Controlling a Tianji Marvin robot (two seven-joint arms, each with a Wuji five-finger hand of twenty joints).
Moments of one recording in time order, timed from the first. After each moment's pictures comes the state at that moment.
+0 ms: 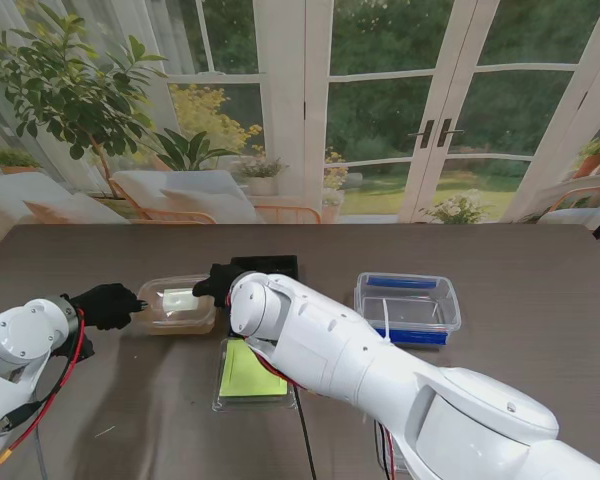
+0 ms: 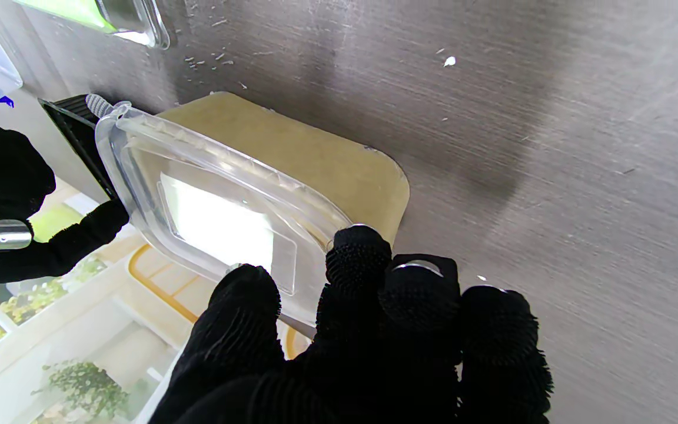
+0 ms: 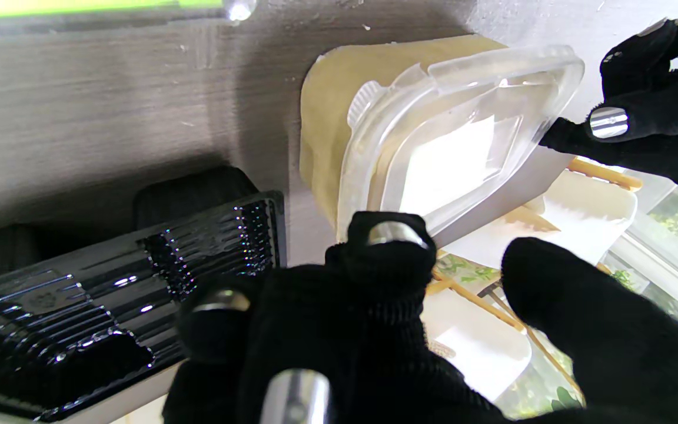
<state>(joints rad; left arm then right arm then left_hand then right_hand) 1.40 -0.99 -1.52 -1.34 0.50 0.01 -0.54 -0.71 -1.68 0.36 -0.74 -0.04 0.34 -0.02 1.12 0.01 -0.02 -0.05 0.61 0.54 0.02 0.06 1.10 0.18 0.80 1.27 0.96 0.22 1.33 1.06 0.49 0.28 1.53 0.97 0.20 -0.29 1.07 0.02 0.37 0.51 0.72 0.24 1.35 -0.10 1.21 0.84 1.31 -0.08 1.72 1.08 0.61 0.00 1.90 0.81</state>
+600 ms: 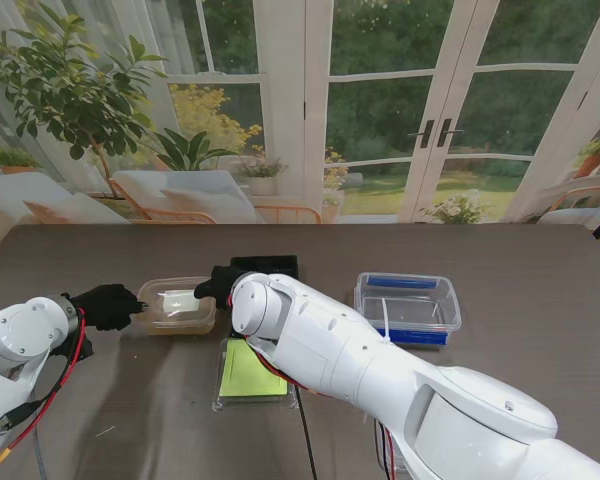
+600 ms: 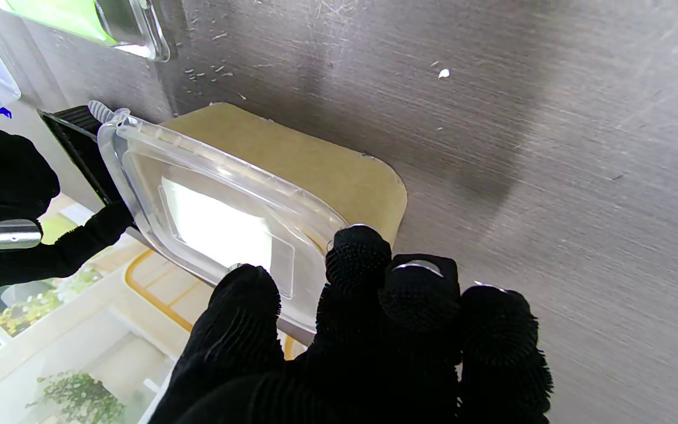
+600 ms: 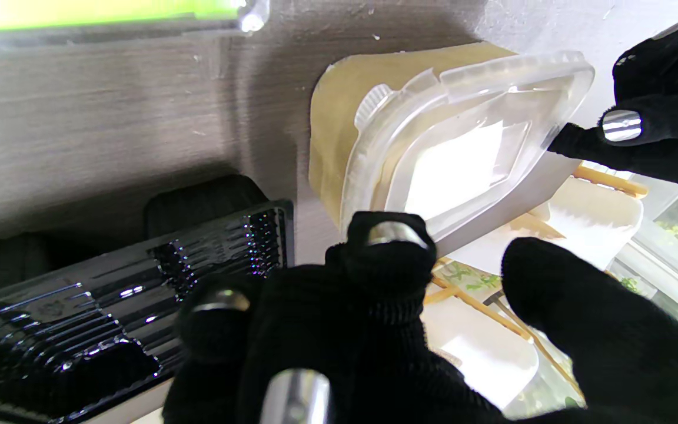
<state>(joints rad) 1.40 -0.99 -1.52 -1.35 0.50 0.03 -0.57 -0.70 -1.68 0.36 -0.72 -0.04 0.33 0.00 1.12 0.01 -0.02 -0.05 0.61 0.54 -0.01 0.05 1.10 0.18 0.80 1.27 0.96 0.22 1.33 1.06 0.49 0.28 1.53 0.97 0.20 -0.29 1.07 0.02 0.37 0.51 0.72 0.23 1.35 -0.10 1.21 0.84 1.31 -0.08 1.72 1.07 0.61 0.00 1.90 0.81</state>
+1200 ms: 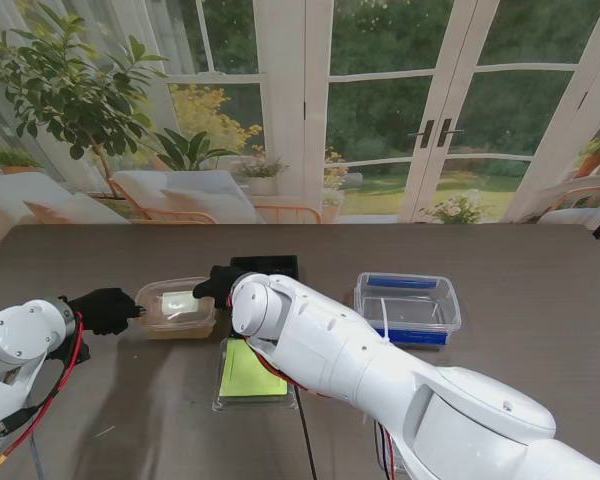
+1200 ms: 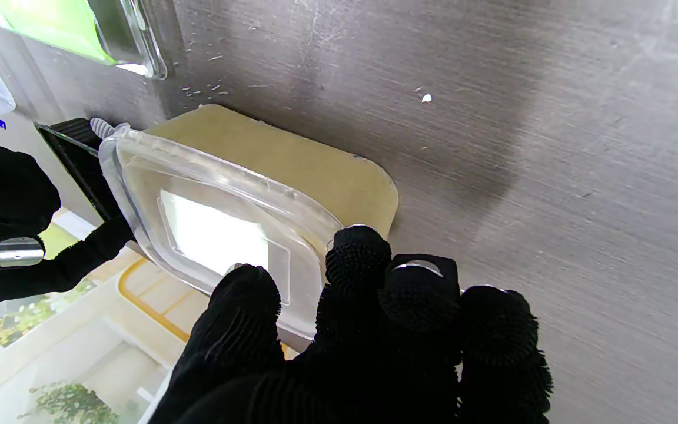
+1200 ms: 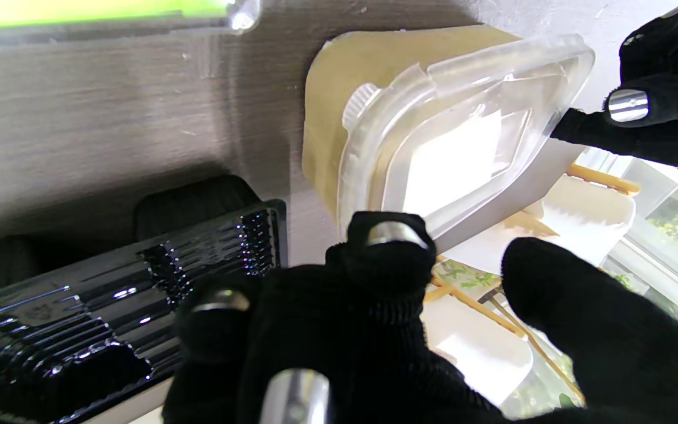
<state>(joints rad) 1.43 -0.98 -1.54 -1.39 0.52 0.05 -0.60 -0.70 -1.69 0.36 -0.71 -0.04 0.31 -0.01 1.12 0.01 -0.02 -0.05 0.61 0.53 -0.02 0.05 1.10 0.18 0.80 1.27 0.96 0.22 1.33 1.06 0.49 0.28 1.53 0.97 0.20 -0.29 1.07 0.02 0.37 0.51 0.72 0.23 1.35 -0.10 1.21 0.84 1.31 -0.08 1.72 1.07 0.61 0.01 1.90 0.81</state>
